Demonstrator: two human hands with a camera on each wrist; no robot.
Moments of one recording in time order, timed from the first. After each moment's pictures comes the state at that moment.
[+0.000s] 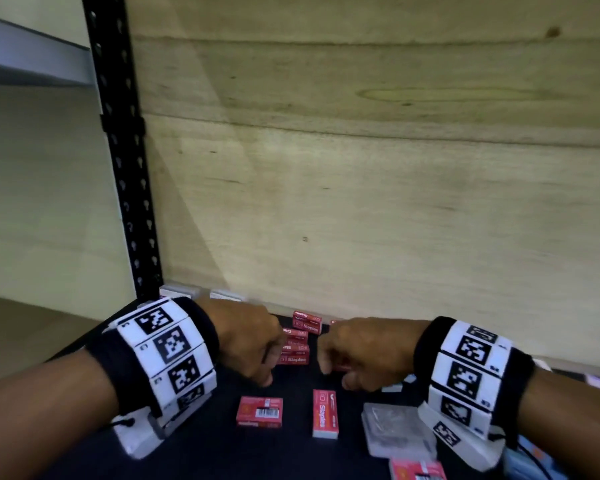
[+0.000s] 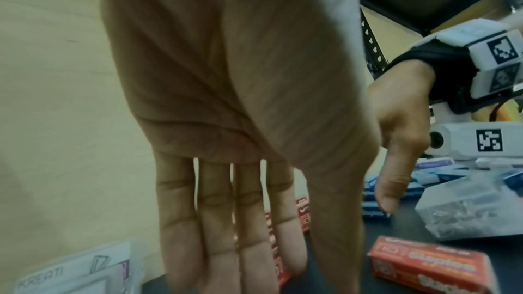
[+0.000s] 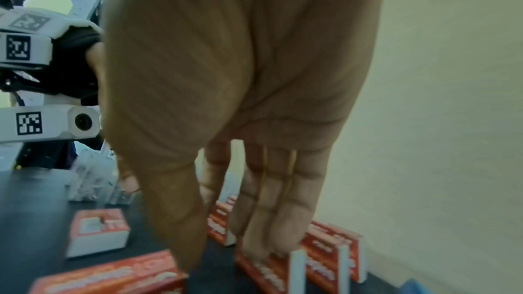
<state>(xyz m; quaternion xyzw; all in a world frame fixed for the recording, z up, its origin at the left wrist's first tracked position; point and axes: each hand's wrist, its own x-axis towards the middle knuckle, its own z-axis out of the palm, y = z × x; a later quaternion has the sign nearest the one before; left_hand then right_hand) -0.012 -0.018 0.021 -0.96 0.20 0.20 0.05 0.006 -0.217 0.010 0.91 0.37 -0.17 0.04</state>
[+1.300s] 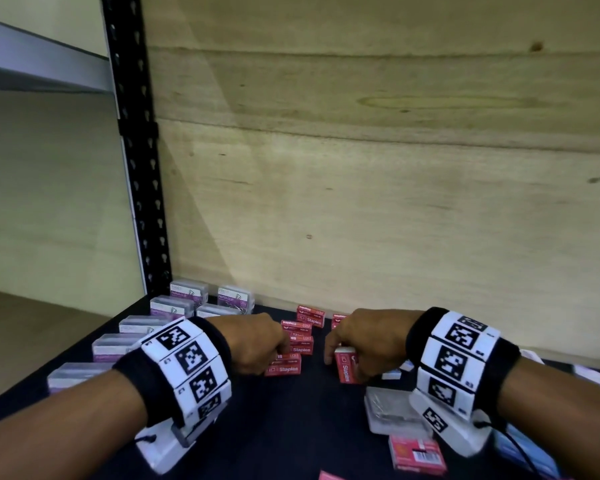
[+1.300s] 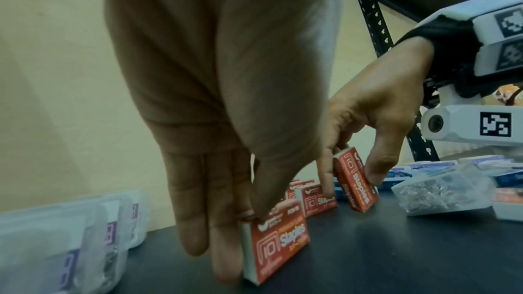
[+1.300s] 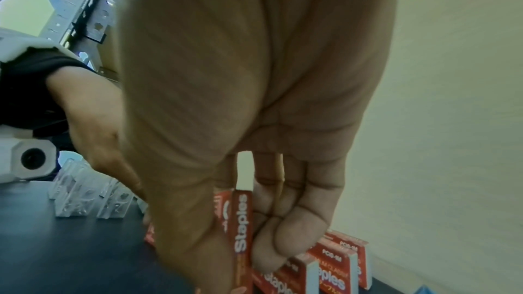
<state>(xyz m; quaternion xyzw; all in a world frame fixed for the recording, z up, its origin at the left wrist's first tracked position) -0.017 -0.012 -0.009 -0.97 0.20 0.16 0.04 -0.012 -0.208 0.021 0.93 0.31 -0.19 0.07</state>
